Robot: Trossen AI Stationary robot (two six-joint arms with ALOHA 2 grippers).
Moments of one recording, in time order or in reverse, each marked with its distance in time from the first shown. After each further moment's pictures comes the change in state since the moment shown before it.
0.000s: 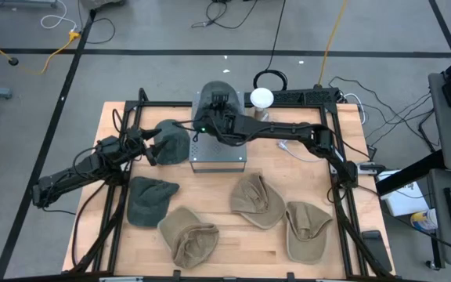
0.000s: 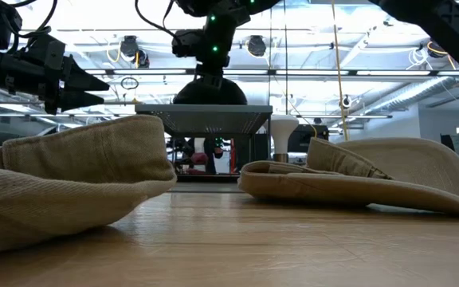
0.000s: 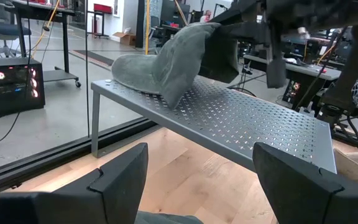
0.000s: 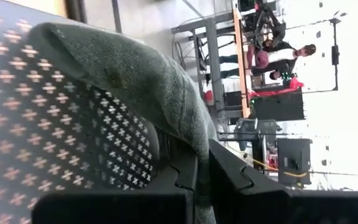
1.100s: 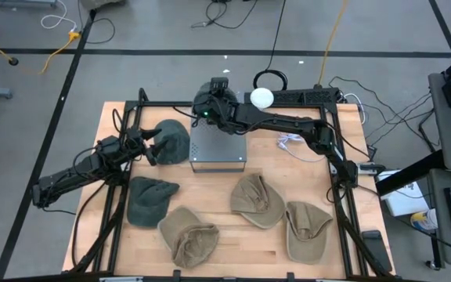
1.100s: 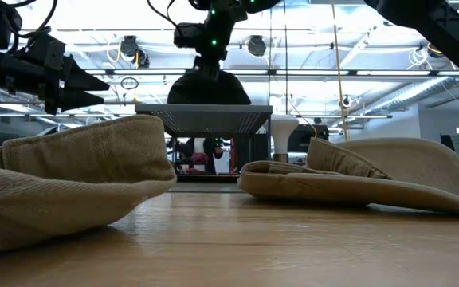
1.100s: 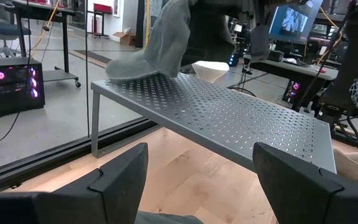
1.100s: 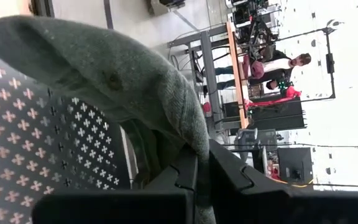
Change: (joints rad) left arm 0.000 0.000 0.000 0.000 0.000 0.000; right arm -0.061 0.004 0.092 0.073 -0.071 -0.104
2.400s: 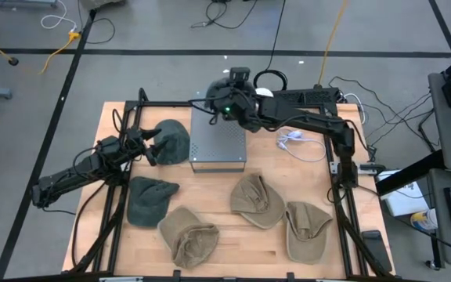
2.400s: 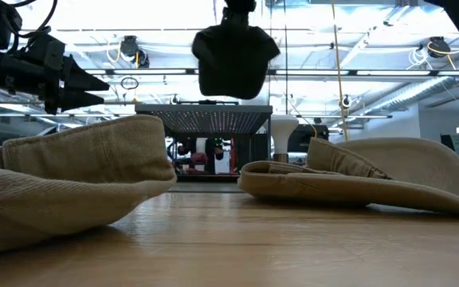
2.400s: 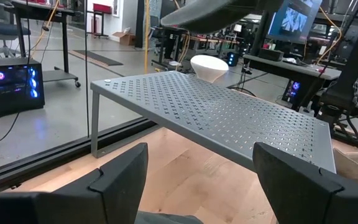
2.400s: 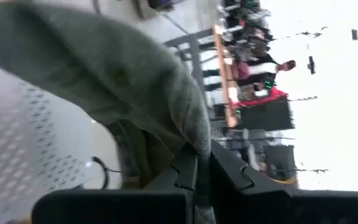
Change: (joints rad) left arm 0.000 0.000 0.000 0.000 0.001 0.002; right arm 0.049 -0.221 0.001 -0.211 0.069 -0.015
